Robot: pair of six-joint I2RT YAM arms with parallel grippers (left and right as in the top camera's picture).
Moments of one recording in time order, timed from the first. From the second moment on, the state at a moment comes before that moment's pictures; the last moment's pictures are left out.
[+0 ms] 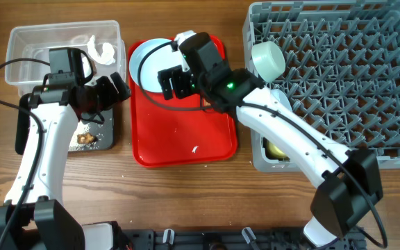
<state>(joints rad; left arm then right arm) 0.09 1.51 1.17 -0.80 0.21 -0.42 0.69 1.81 1.54 -0.50 -0.04 0.32</state>
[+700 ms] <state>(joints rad) 0.09 1.51 1.17 -0.80 0.21 -0.42 0.53 2.26 2.03 -0.67 -0.20 0.45</state>
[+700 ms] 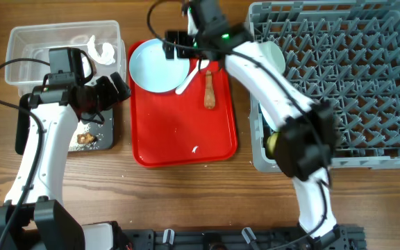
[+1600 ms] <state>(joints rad) 0.09 1.51 1.17 -0.80 0.21 -0.42 0.54 2.46 2.00 -0.54 -0.13 0.72</state>
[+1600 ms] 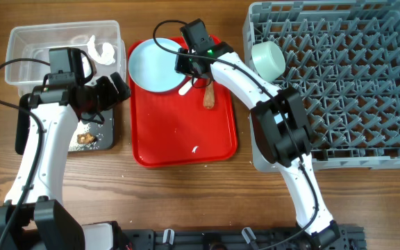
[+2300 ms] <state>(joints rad) 0.09 1.51 1.17 -0.80 0.21 -0.42 0.51 2.44 2.00 -0.62 -0.17 0.65</state>
